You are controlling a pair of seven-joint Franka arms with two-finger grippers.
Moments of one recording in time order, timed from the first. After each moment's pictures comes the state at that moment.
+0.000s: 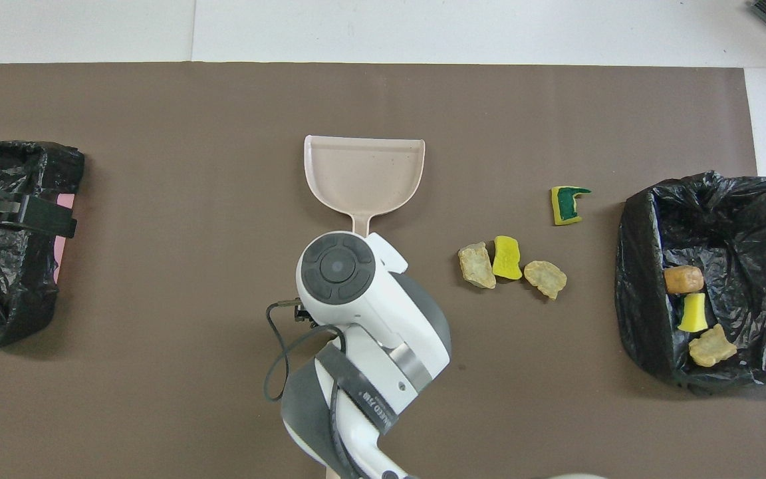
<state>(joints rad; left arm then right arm) -0.12 0.00 0.00 -1.48 -0.01 1.48 0.07 0.69 0.32 0.11 -1.74 0.08 1.97 0.77</state>
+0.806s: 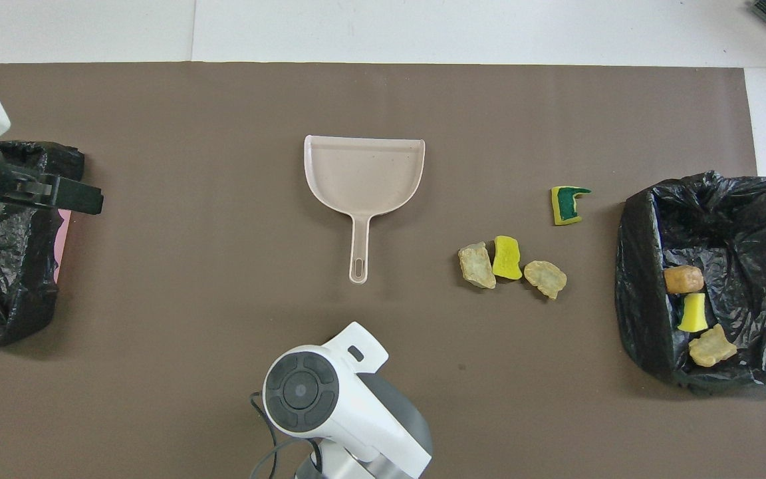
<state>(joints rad) -0.37 0.03 -0.02 -1.68 -0.01 1.81 -0.08 0.92 0.06 0.11 -2.20 0.25 2.17 0.89</state>
